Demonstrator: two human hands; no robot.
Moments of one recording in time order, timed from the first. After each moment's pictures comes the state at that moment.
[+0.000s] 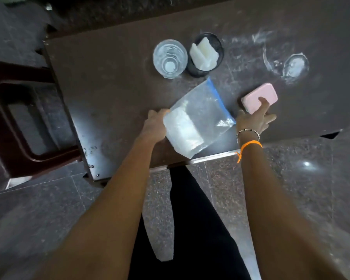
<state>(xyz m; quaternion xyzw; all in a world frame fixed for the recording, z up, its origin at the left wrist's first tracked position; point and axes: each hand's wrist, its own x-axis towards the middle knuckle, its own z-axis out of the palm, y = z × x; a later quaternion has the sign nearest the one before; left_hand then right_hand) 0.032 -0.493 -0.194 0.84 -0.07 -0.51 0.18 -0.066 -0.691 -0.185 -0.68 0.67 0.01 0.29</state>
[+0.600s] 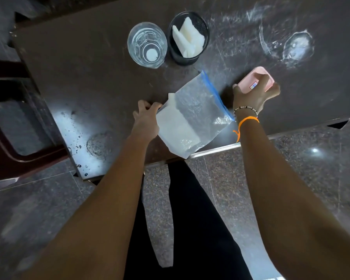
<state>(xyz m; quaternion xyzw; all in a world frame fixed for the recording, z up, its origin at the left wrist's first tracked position) 0.015 -0.514 -0.219 0.89 -0.11 -0.43 0.10 -0.056 -0.734 -0.222 -0.68 0.65 -0.01 0.34</state>
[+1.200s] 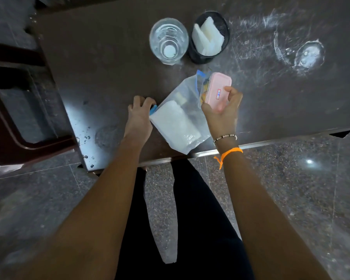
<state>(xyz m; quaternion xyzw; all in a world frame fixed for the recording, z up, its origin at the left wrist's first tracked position) 0.015 -0.462 -0.224 0.93 -0.11 -0.32 0.16 -0.054 -0.635 -0.179 -0.69 0.51 -0.01 0.51</state>
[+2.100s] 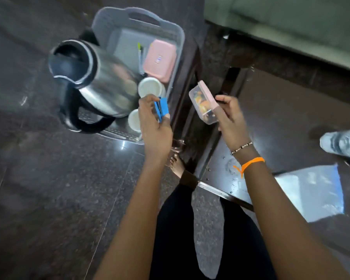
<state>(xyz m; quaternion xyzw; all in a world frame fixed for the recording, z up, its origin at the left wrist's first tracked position) 0.080 -0.113 -0.067 0.79 0.30 0.06 0.53 0.116 -0.261 -0.096 -0.74 0.15 0.21 0.62</state>
